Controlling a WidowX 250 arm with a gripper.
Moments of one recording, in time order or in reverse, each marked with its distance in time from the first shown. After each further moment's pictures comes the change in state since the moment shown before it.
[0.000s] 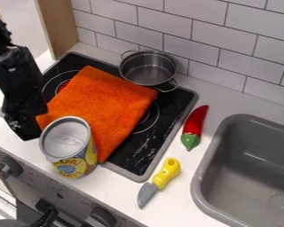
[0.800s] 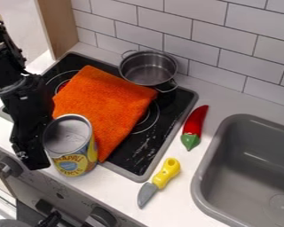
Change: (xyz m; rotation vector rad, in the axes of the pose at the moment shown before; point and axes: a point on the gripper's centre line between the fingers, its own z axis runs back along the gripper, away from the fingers) arm 0.013 -0.039 -0.025 -0.069 0.027 -0.080
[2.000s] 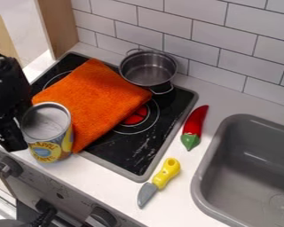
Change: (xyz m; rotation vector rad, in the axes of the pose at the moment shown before) arm -0.027 0.022 0.020 0.071 0.028 -0.017
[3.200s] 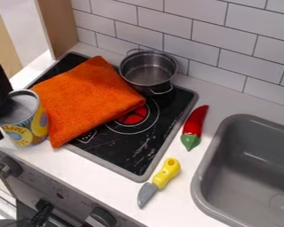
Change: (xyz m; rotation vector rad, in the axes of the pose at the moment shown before) arm -0.045 0.040 -0.006 0.088 0.093 -0.193
